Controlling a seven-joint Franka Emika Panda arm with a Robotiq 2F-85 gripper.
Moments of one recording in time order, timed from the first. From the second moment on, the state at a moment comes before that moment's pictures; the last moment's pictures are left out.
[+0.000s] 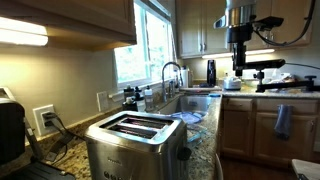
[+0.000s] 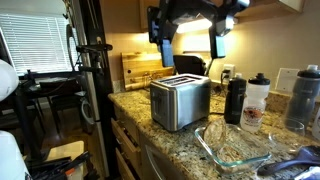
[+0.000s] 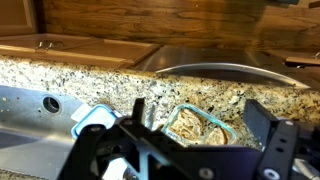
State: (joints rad) arm -0.15 -0.63 -0.23 -2.43 -0.32 1.91 -0.41
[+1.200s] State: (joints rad) arm -0.14 -0.62 -0.23 -2.43 -0.29 1.91 -0.41
